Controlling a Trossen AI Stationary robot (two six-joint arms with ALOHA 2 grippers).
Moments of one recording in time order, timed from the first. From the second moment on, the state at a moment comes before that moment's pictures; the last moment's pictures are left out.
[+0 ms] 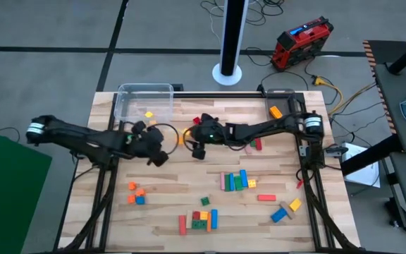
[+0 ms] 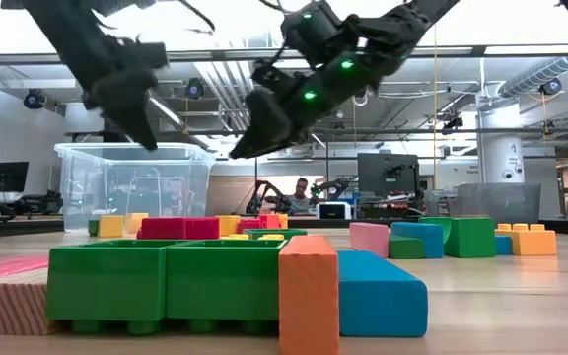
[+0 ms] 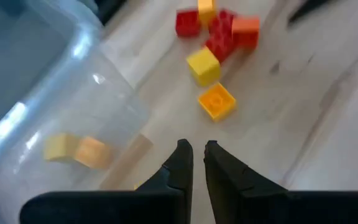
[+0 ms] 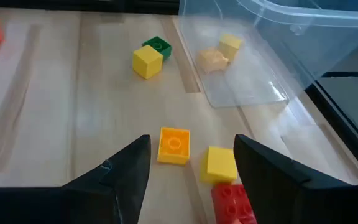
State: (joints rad) left arm -0.13 1.15 0.77 -0.73 -0.65 -0.57; right arm -0.11 1.96 1.26 0.17 0.17 -0.09
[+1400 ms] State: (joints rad) left arm -0.15 0.85 0.69 -0.68 -0.72 -0.40; right arm -0.23 2.24 1.54 -0.05 0.07 -0.11
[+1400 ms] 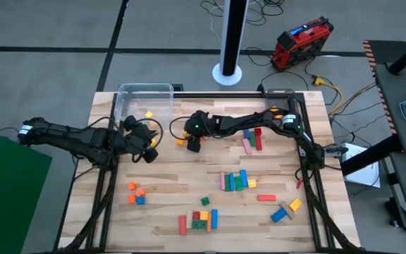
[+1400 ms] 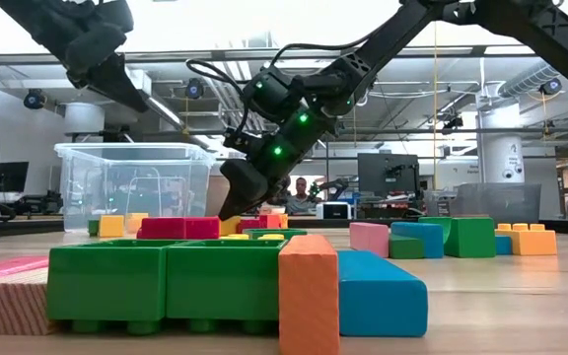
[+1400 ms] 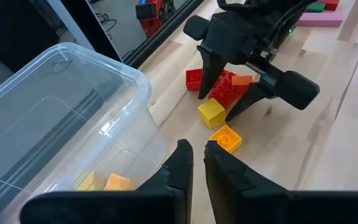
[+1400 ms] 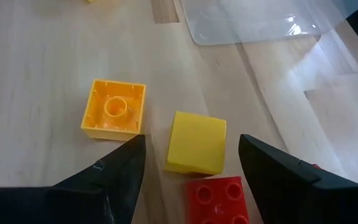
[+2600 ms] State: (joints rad) left arm -0.15 0.81 0.69 -0.67 -0.73 -0.37; right arm -0.24 2.14 1.58 -0.04 0.05 -0.20
